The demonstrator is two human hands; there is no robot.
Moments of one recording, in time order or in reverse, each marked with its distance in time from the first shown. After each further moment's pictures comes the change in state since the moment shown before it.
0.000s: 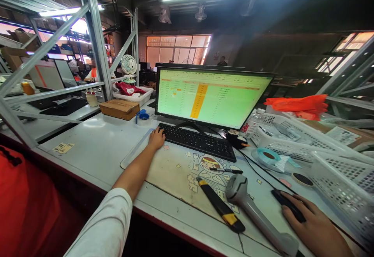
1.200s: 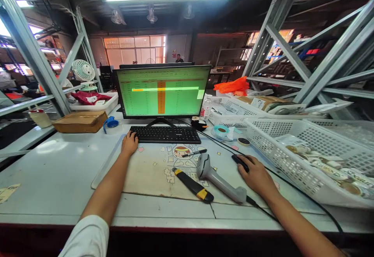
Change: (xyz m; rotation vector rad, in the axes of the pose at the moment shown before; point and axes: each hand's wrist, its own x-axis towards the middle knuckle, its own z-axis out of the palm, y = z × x) left_hand 0.006 -0.011 0.006 0.037 0.031 0.059; right_hand -0.010 0.016 0.022 -0.167 0.197 -0.015
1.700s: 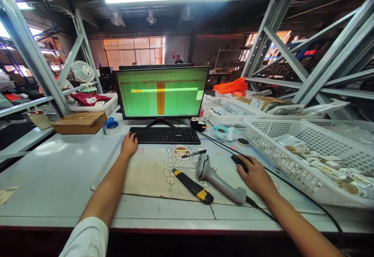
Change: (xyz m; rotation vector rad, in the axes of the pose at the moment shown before) left_hand -0.001 0.002 -0.002 -0.012 -0.012 -0.019; right_hand 0.000 0.001 0.001 0.001 -0.001 -0.016
